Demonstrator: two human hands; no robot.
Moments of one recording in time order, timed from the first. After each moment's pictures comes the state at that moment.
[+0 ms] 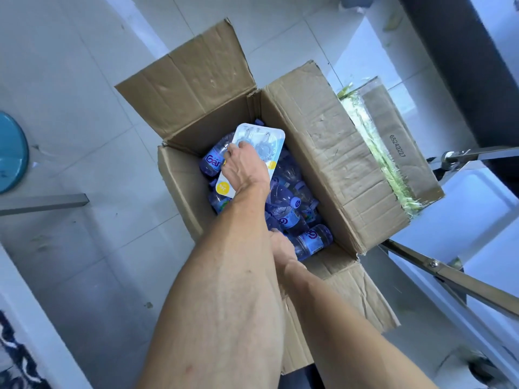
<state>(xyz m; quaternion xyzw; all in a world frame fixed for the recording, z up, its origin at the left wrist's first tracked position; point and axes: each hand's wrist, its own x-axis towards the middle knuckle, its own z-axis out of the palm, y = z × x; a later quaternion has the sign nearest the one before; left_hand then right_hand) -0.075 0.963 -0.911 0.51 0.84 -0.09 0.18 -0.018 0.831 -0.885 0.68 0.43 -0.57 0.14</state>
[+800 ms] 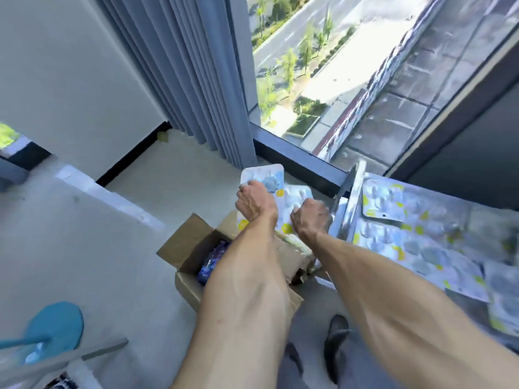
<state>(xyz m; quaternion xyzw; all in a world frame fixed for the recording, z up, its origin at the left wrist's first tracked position) 0.139 0.921 -0.371 0.66 0.73 0.04 0.18 0.220 0.849 -0.394 0.91 0.33 -0.23 -0.12</state>
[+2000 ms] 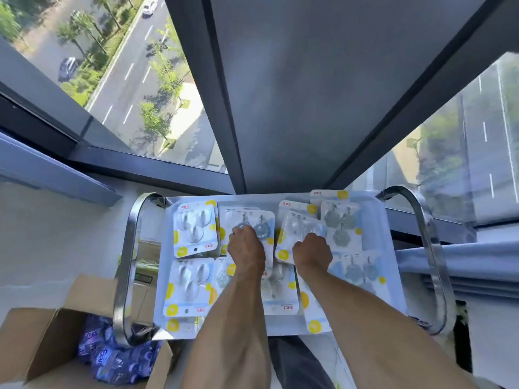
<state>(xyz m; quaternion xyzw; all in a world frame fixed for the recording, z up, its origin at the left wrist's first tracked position) 0.610 0.691 -0.514 0.82 0.52 -0.15 0.20 0.691 0.581 -0.513 0.95 0.07 -0.30 -0.04</state>
